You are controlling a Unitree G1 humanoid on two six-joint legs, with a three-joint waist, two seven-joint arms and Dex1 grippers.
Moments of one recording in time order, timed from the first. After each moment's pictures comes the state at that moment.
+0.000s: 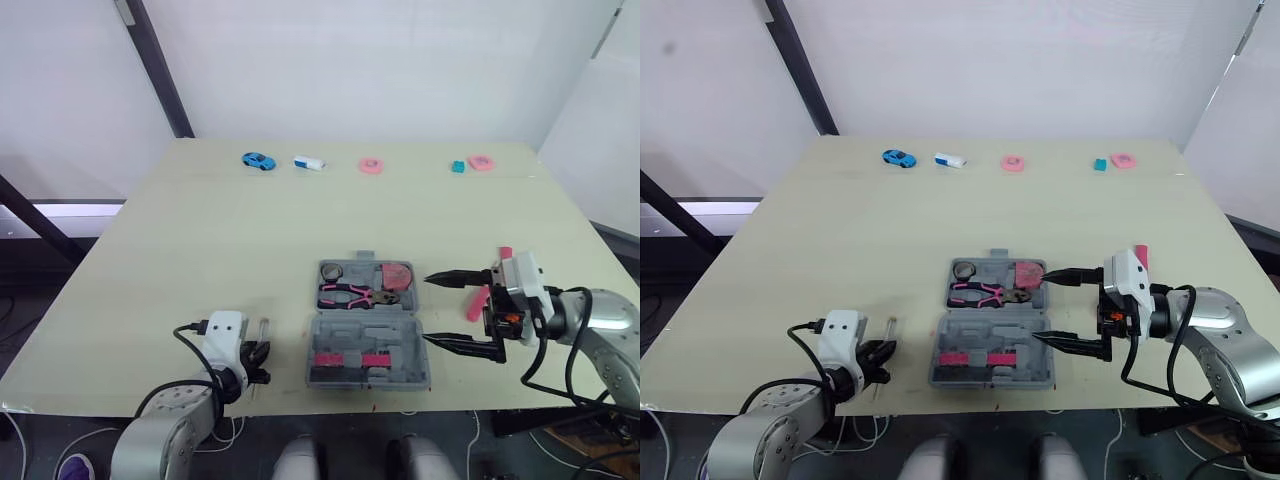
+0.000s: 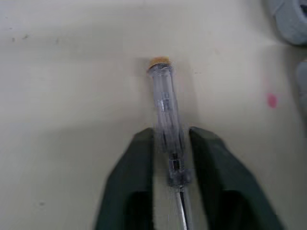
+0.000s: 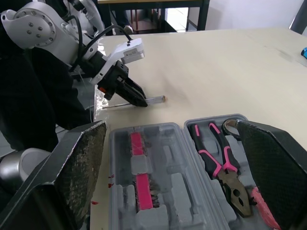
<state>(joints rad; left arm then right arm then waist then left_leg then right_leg) 0.15 0.32 0.19 -0.54 -0.36 1.01 -0.18 -0.18 -0.74 -0.04 -0.41 0.61 0.38 1.15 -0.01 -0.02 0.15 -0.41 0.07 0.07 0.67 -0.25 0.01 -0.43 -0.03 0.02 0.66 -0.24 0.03</state>
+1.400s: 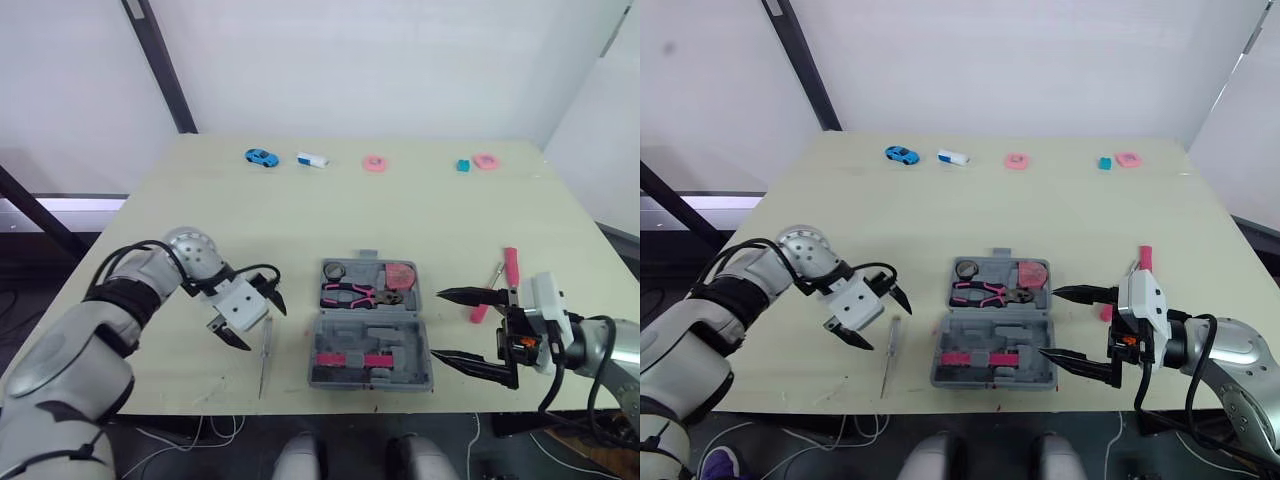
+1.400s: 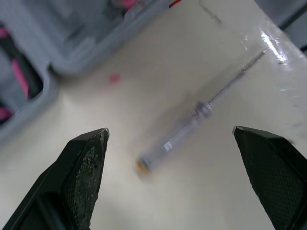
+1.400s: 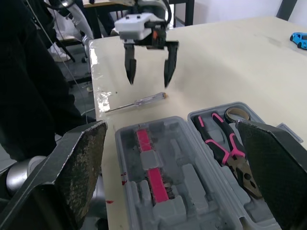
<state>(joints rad) -0.98 0.90 -0.87 0.83 -0.09 -0.93 -1.55 0.02 -0.77 -0.14 -0.55 0.68 0.41 1.05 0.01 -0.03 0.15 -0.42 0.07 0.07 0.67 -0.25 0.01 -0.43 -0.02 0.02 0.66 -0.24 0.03</state>
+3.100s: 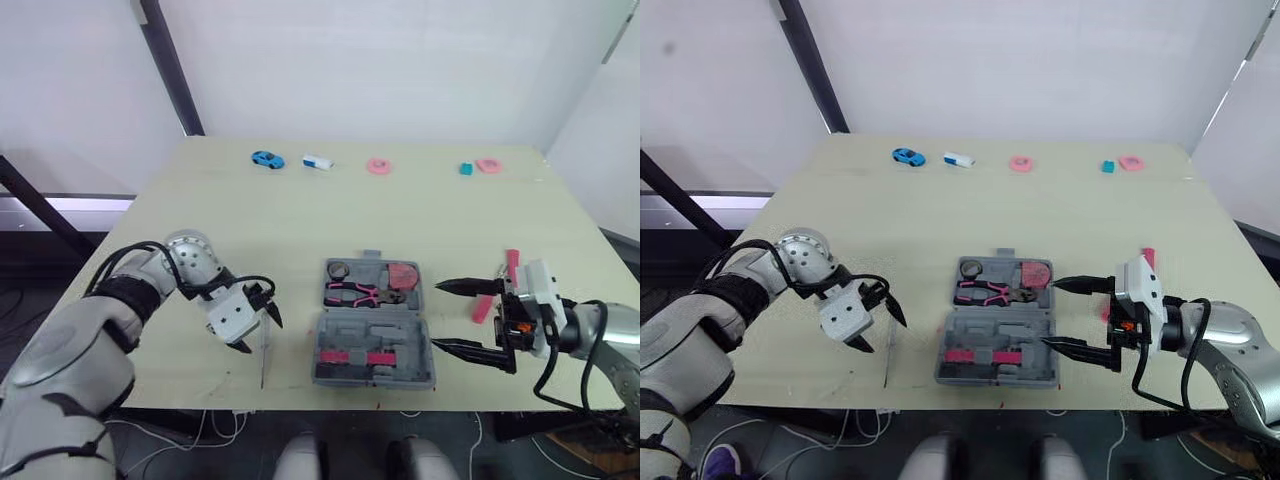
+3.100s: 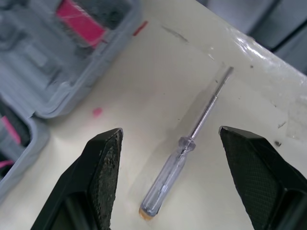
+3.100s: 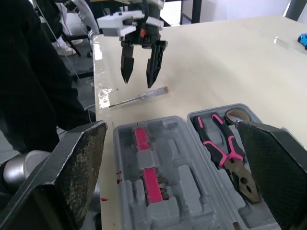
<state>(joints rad) -1.02 0.89 -0.99 0.94 -0.20 -1.16 -1.57 -0.06 -0.78 -0.10 -0.48 0.67 0.40 1.08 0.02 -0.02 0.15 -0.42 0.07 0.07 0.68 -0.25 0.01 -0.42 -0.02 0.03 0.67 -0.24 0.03</state>
